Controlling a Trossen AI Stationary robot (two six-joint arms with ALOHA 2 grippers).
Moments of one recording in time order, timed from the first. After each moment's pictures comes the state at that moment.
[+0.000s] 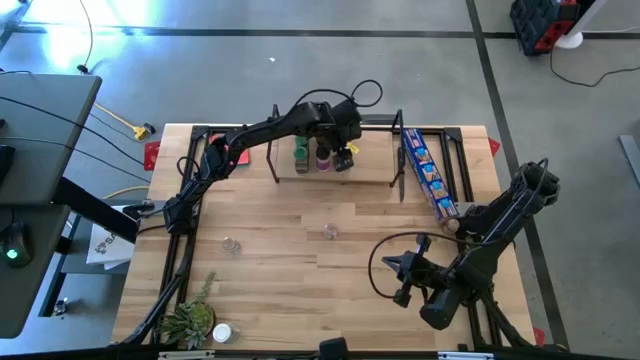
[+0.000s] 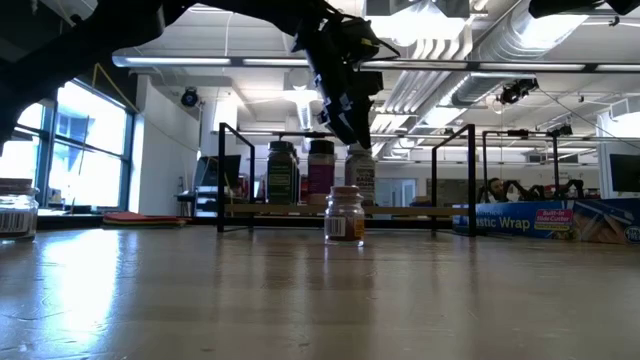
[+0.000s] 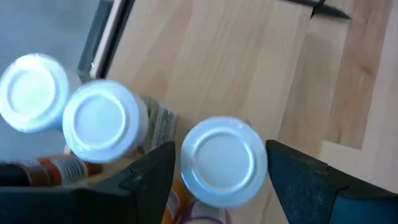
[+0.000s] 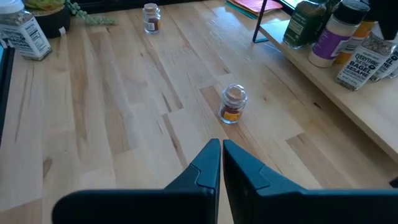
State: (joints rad) left arm 0.38 2.30 2.30 -1.04 -0.04 0.16; right arm 0.86 1.49 1.10 -0.80 0.97 1.06
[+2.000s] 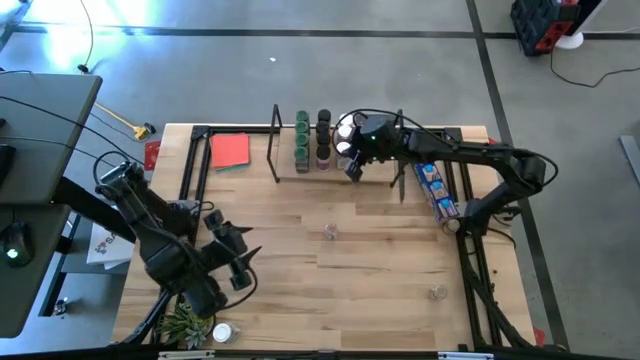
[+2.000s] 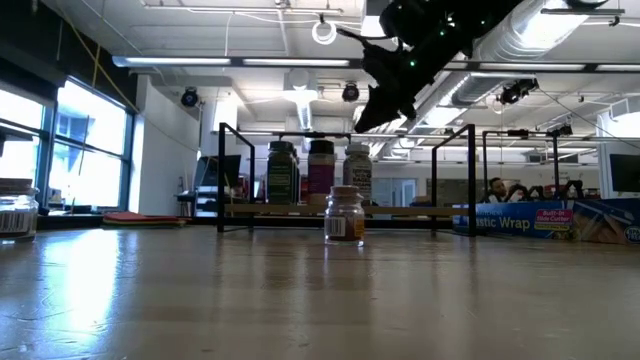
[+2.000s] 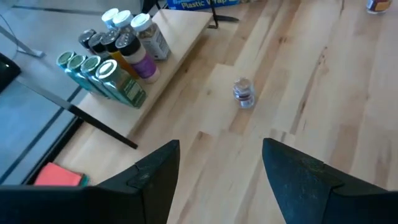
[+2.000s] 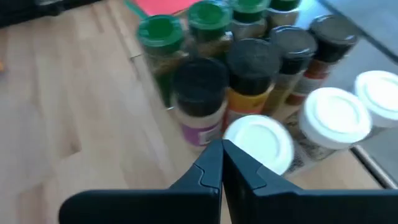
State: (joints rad) left arm -0.84 1.52 1.52 -1.48 -0.96 -1.16; right arm -0.40 1.56 1.14 -0.28 0.05 0.03
